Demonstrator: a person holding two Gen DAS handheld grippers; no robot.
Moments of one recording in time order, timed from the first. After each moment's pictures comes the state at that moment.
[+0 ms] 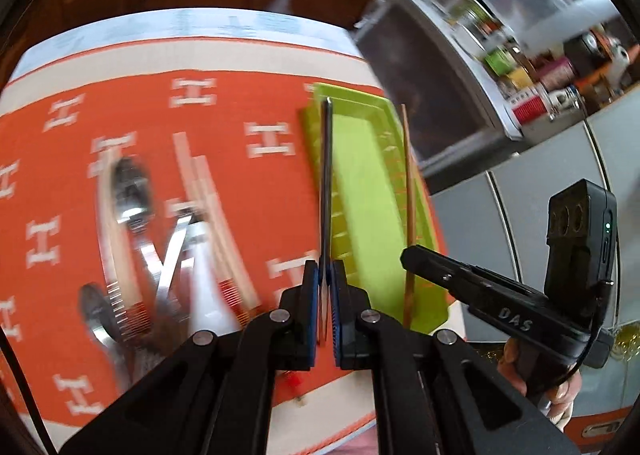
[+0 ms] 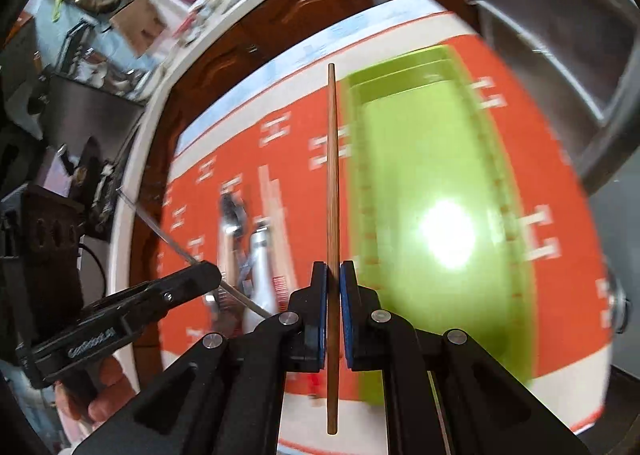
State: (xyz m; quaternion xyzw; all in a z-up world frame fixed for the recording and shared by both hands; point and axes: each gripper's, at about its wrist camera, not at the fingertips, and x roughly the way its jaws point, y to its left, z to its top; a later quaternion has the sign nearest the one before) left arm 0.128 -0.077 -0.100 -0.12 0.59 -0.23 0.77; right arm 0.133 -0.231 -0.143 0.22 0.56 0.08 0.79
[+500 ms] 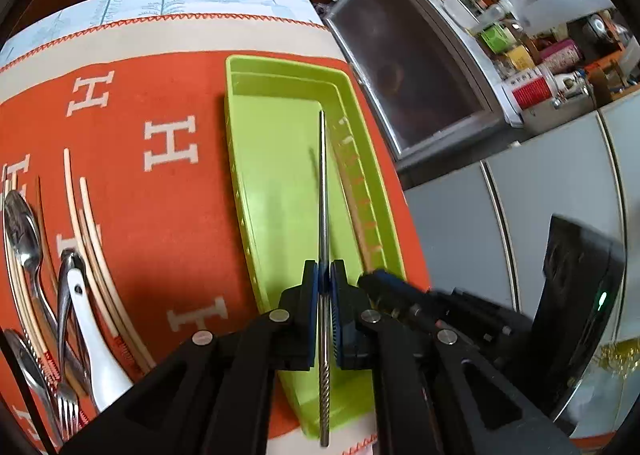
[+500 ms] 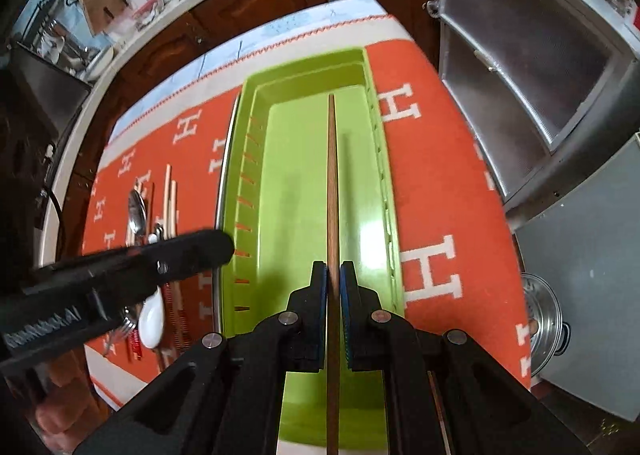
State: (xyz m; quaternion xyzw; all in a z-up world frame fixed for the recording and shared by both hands) left arm 0.166 -0.171 -0.143 -0.12 0.61 -0.24 0.75; right arm 0.149 -0.289 -0.183 0.12 0.58 0.02 0.80
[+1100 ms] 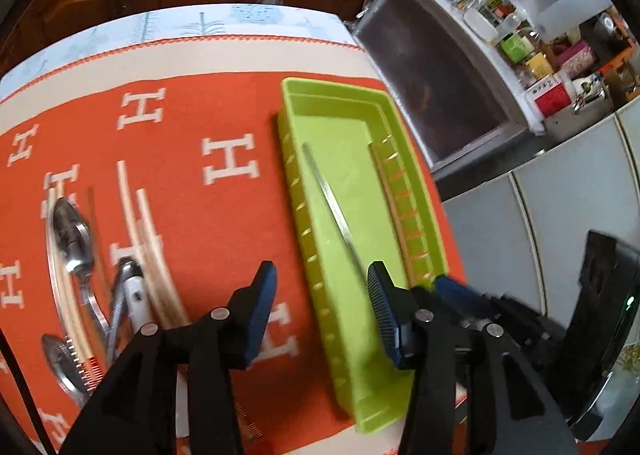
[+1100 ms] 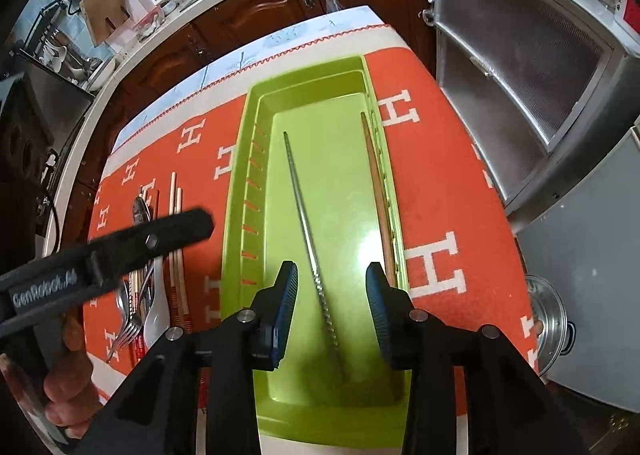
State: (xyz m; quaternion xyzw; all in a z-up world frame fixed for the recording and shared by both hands) left arm 0.162 -0.132 -0.132 -0.08 0.59 -0.20 0.78; right arm 0.137 -0.272 -0.177 0.13 0.56 0.01 0.82
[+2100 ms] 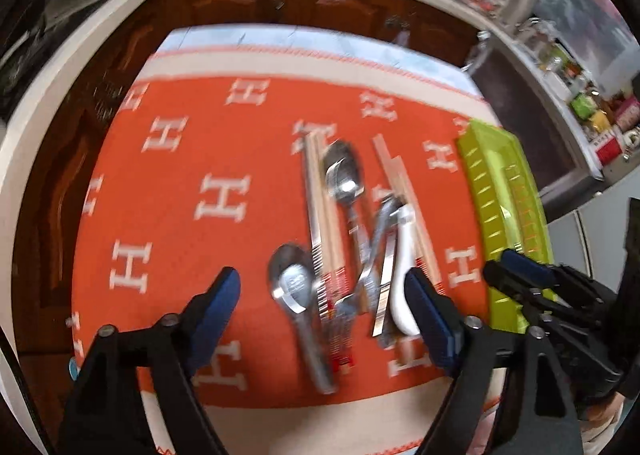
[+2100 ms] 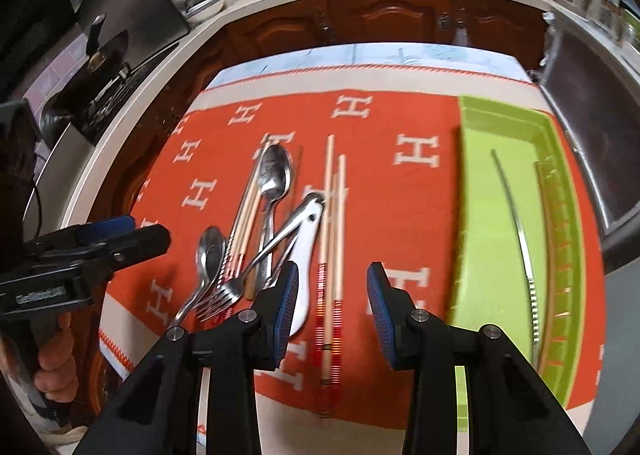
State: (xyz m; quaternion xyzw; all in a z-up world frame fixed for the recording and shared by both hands) left arm 0.076 0.075 -0.119 -0.10 0.56 -0.05 0.82; right arm 0.105 -0.092 -0.136 0.02 0.53 0.15 0.83
